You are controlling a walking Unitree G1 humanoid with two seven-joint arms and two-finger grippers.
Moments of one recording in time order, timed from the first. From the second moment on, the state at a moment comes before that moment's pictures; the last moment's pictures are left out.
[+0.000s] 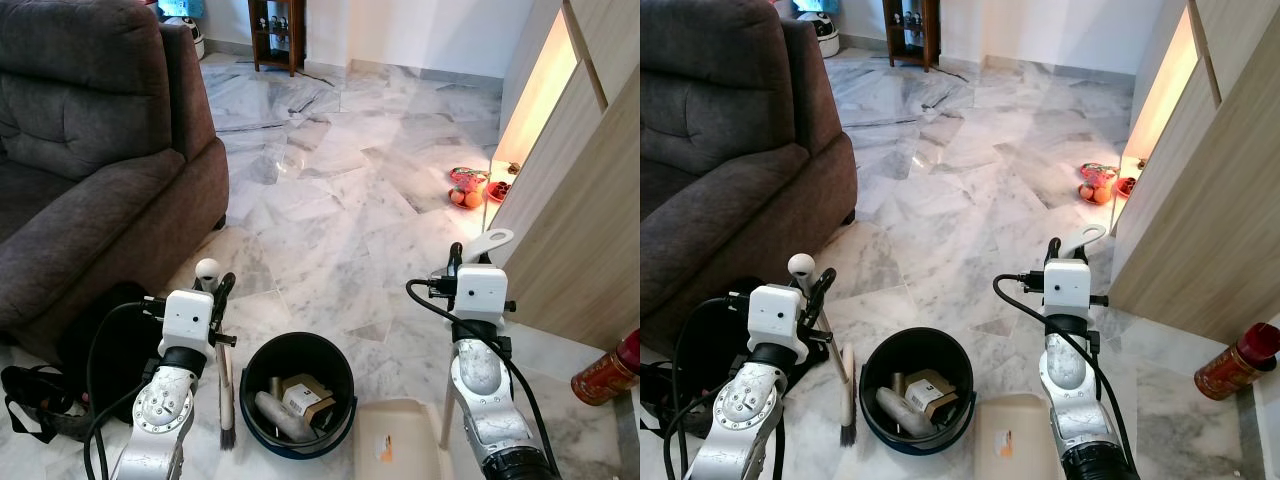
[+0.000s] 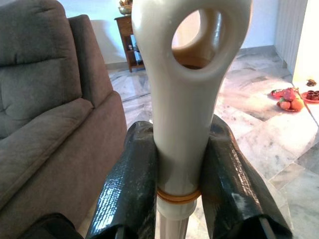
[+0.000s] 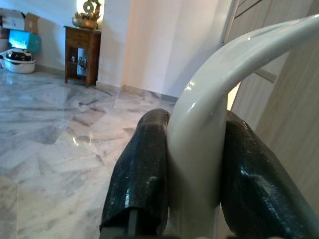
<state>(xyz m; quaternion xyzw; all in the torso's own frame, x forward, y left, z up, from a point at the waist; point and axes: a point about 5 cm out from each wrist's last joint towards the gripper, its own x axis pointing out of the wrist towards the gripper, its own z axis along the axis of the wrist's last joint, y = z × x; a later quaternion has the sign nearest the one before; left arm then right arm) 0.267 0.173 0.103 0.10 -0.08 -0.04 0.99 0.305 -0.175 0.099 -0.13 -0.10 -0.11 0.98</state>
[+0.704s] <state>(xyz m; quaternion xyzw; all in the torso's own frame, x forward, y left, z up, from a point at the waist) 0.261 0.172 0.094 0.10 -0.06 -0.04 0.99 0.309 -0.178 0.102 -0.08 -0.10 -0.10 0.99</state>
